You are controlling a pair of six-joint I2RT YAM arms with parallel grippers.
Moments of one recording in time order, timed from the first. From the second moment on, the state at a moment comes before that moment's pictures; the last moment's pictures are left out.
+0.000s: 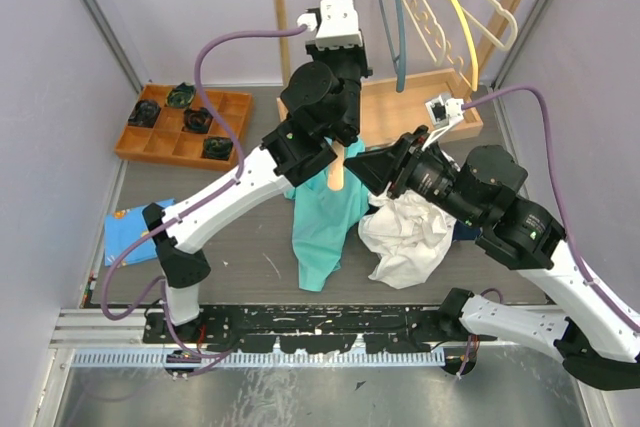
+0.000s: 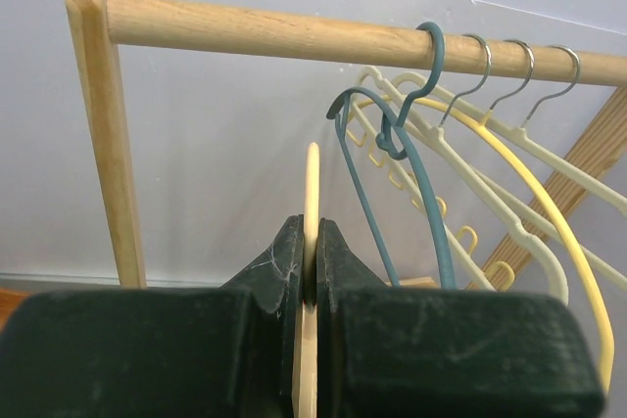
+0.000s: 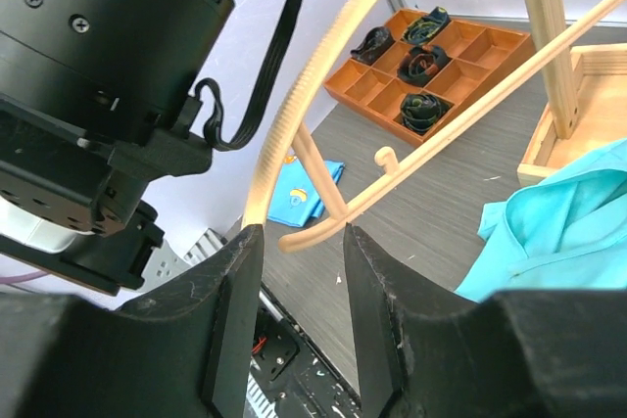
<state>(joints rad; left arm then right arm) -1.08 1.88 2.18 0.20 -0.97 0.20 0.88 0.88 1.33 -0.44 0.04 0.55</state>
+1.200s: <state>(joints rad) -1.10 1.93 2.22 0.32 -1.02 0.29 0.88 0.81 1.18 -0.30 -0.04 0.65</state>
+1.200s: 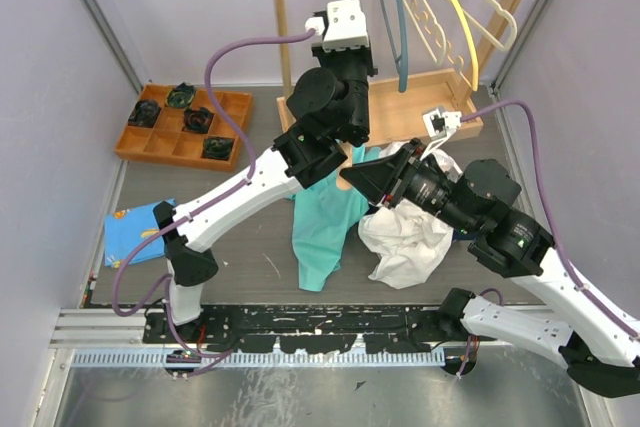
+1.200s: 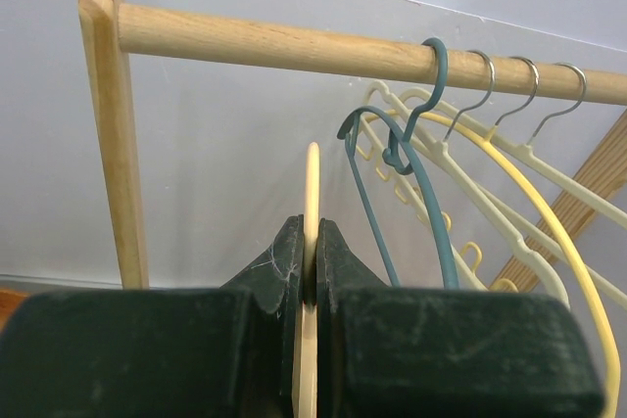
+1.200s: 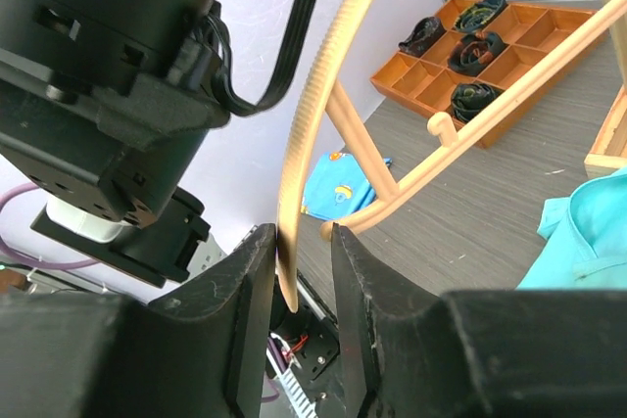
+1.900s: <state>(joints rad) -1.11 1.93 2.22 0.35 -1.02 0.31 0.88 0.78 1.12 -0.20 -0.05 0.67</state>
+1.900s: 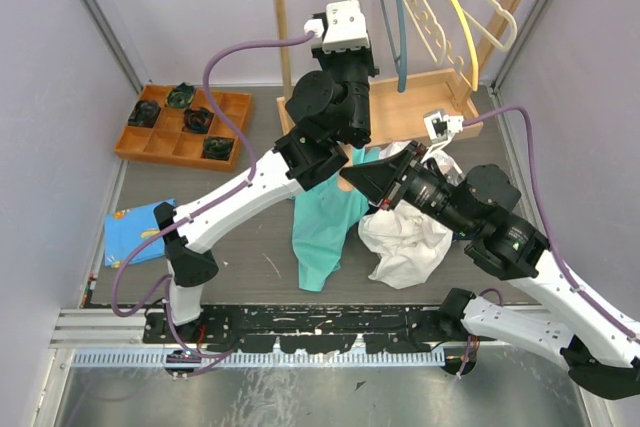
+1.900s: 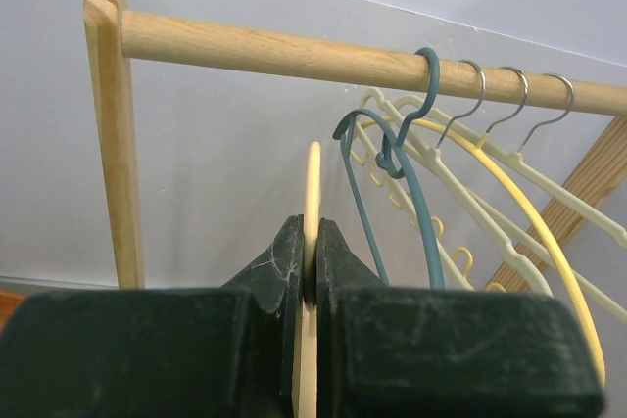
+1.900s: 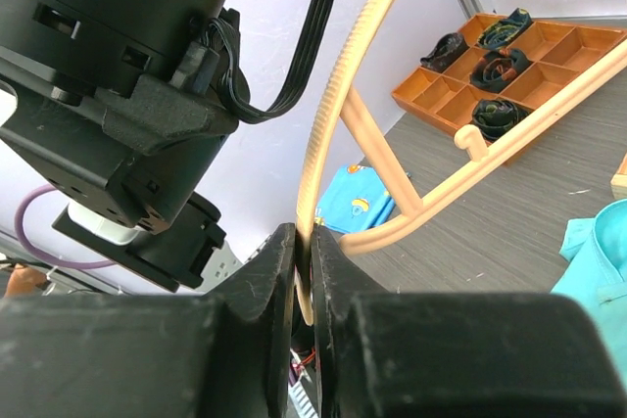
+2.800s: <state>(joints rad) -1.12 1.90 2.20 0.35 -1.03 0.31 0.88 0.76 1.06 -0.12 -0.07 0.67</state>
